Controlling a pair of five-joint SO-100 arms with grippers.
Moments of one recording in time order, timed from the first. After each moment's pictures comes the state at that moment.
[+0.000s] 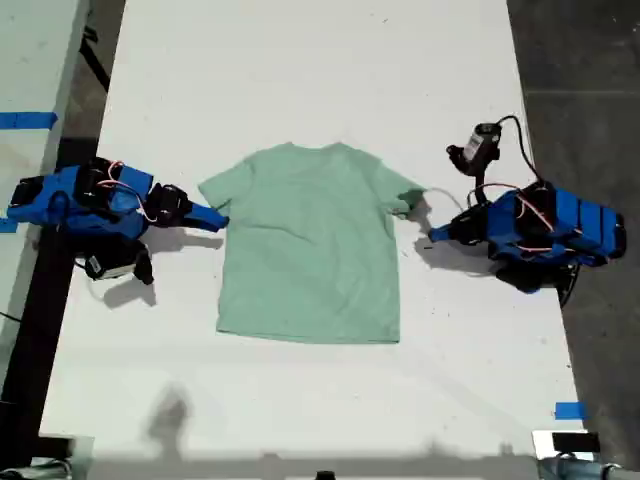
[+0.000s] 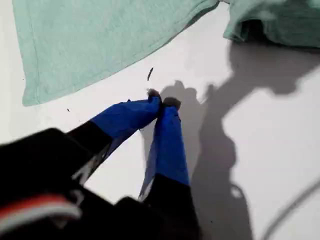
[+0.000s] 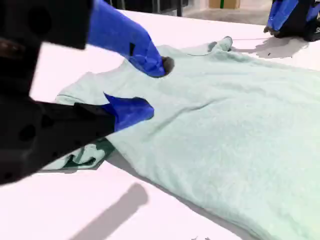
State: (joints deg) arm 0 -9.7 200.3 182.1 57.7 -1.8; arm 1 15.2 199.3 176.0 72.4 -48.3
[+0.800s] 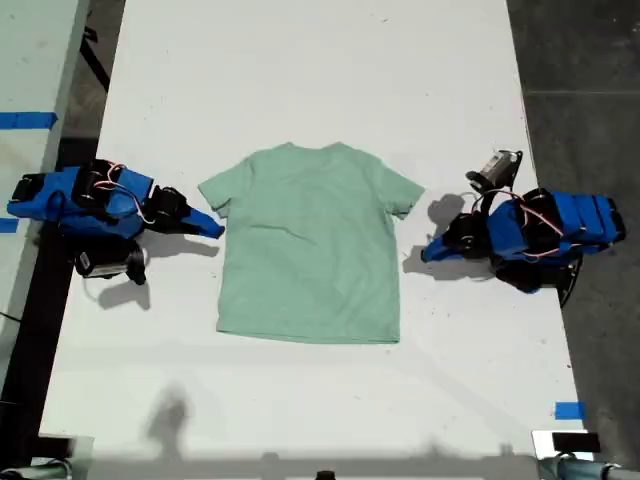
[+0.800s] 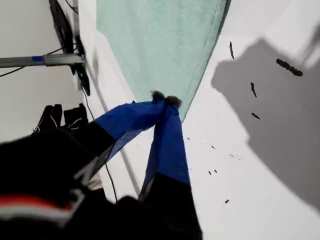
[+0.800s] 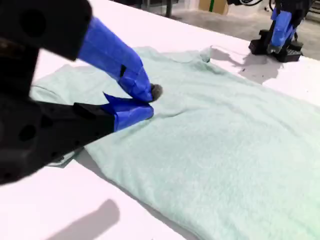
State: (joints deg) arm 0 -4.5 200.3 182.1 51.8 -10.1; arm 1 -0.8 199.3 175.6 63.5 10.1
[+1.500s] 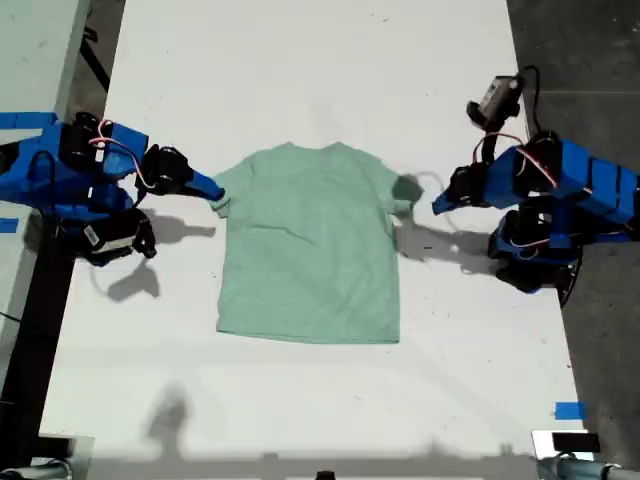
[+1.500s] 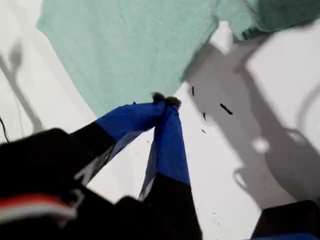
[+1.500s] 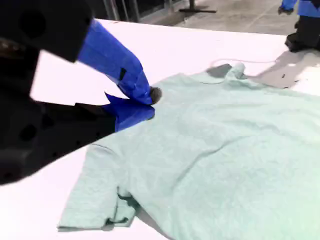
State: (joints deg) arm 0 -18.3 154.3 136.7 62.8 4.4; arm 1 20.7 147.2 127.1 79.1 -25.5
